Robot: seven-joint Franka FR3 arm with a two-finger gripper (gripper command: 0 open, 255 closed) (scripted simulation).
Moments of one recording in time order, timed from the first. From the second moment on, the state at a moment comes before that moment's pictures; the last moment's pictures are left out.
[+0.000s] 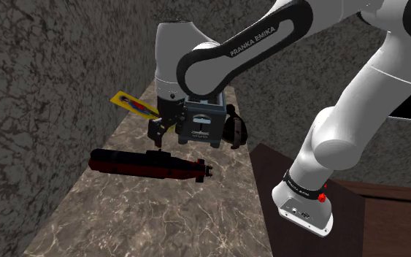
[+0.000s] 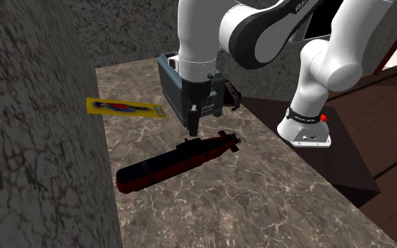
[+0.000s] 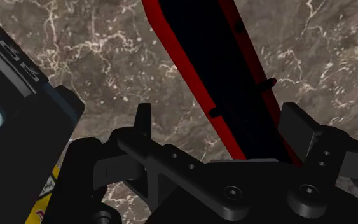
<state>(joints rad) 0.18 -0.15 0.42 -2.37 0.09 2.28 0.43</state>
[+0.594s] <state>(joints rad) 0.19 0.01 0.46 -2.33 0.00 2.40 0.54</state>
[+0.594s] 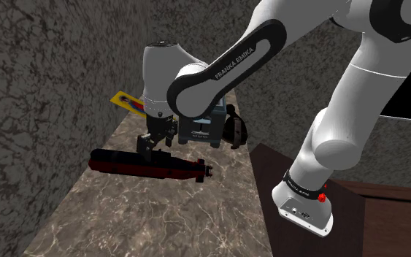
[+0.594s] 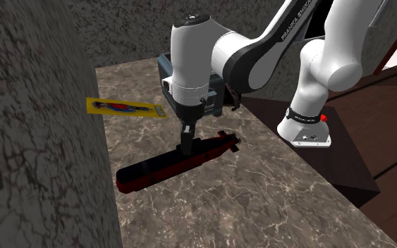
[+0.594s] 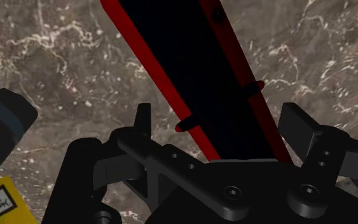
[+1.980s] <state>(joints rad) 0.19 -0.02 0.46 -2.31 0.02 2.34 0.53</state>
